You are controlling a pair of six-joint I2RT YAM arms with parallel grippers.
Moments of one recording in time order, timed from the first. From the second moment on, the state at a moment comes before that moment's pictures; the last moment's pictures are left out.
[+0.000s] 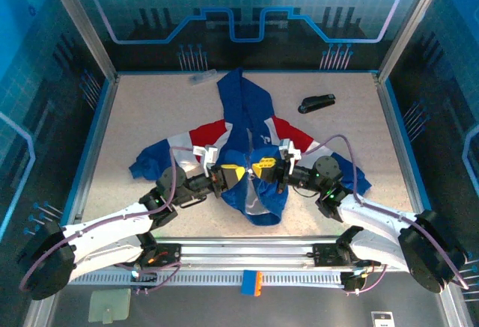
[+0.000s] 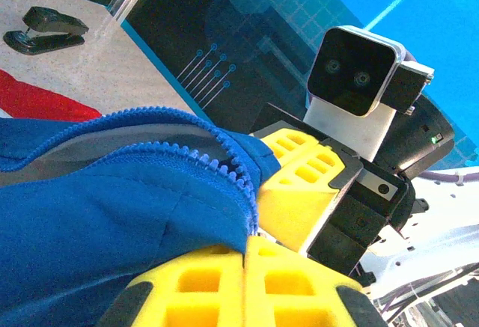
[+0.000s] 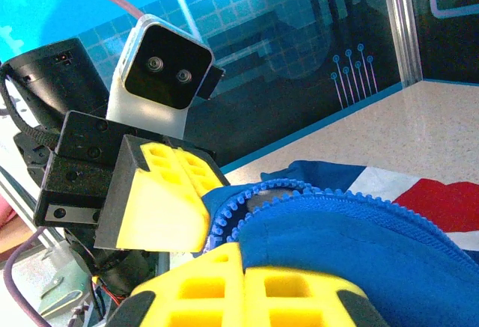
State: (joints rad) left arm -0.80 0.95 0.34 0.60 0.28 -0.76; right arm 0.63 1.08 0.33 0.82 -0.62 0.40
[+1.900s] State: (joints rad) left arm -0.83 0.95 0.36 0.39 0.20 -0.66; right arm 0.66 1.04 0.41 0.49 -0.58 0.62
